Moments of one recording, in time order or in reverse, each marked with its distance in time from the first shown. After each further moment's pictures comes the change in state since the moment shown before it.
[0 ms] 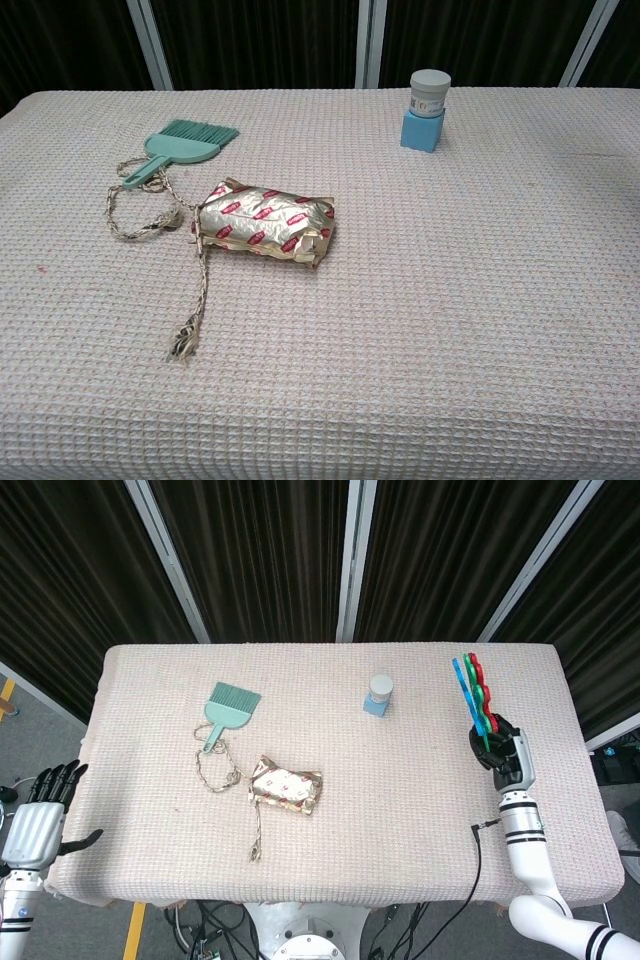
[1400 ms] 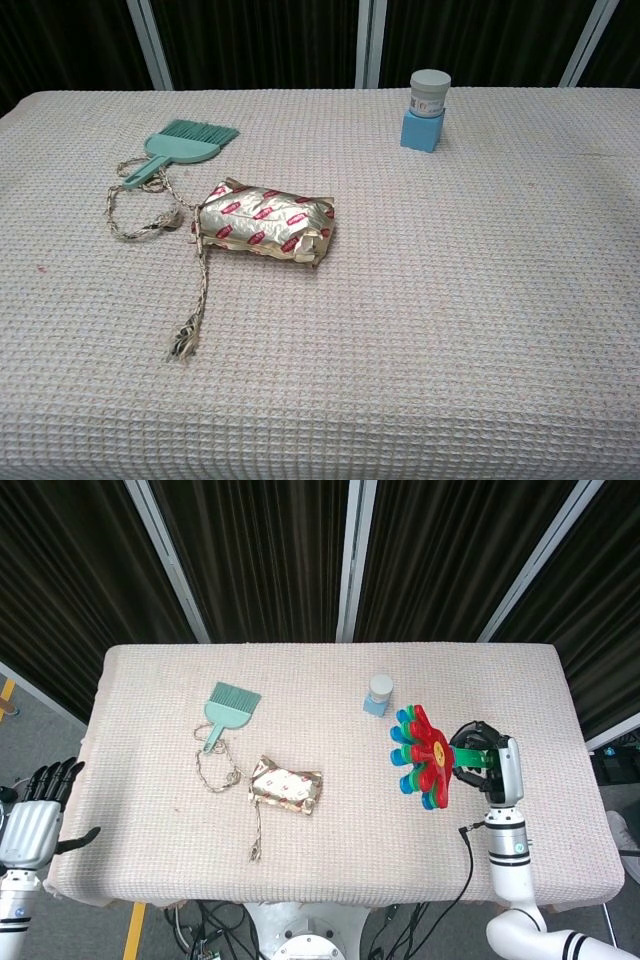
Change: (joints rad) left arm 0.002 0.012 -0.005 -0.014 0.003 0.013 0.003; right arm 0.020 -0.091 -0.095 -0.024 -0.271 0.371 -0.314
